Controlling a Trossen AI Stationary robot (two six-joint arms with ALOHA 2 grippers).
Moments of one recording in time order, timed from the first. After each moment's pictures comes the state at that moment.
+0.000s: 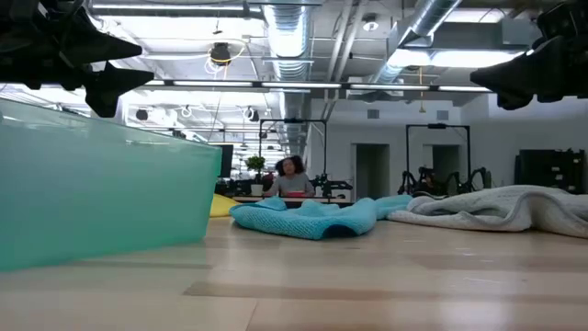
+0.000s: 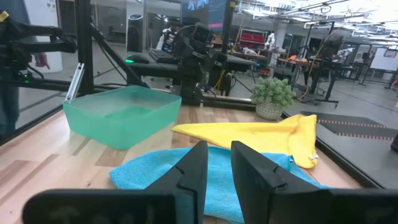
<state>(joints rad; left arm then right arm) -0.20 0.00 0.01 0.08 -0.35 -0.25 0.36 0.08 0.00 0.07 0.40 -0.16</state>
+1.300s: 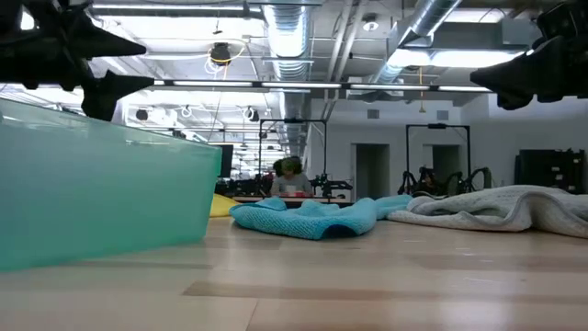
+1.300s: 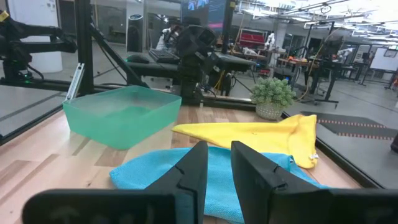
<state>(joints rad) -0.20 0.00 0.01 0.09 -0.42 -0.54 0.36 0.08 0.01 0.07 0.40 -0.17</state>
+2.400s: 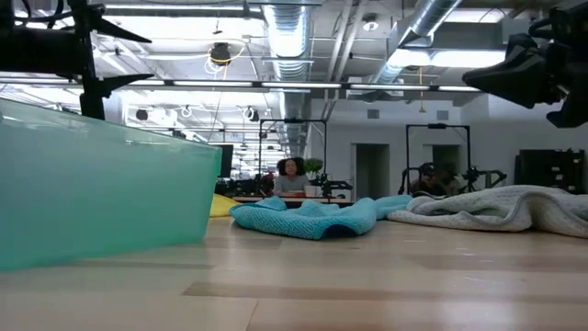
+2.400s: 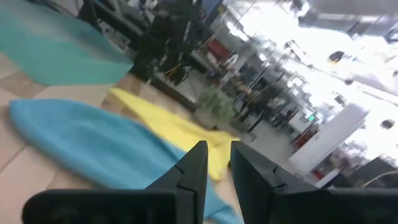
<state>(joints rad) -0.20 0.00 0.01 0.29 -0.75 -1.02 0.34 0.08 0.01 0.11 0.52 -0.74</state>
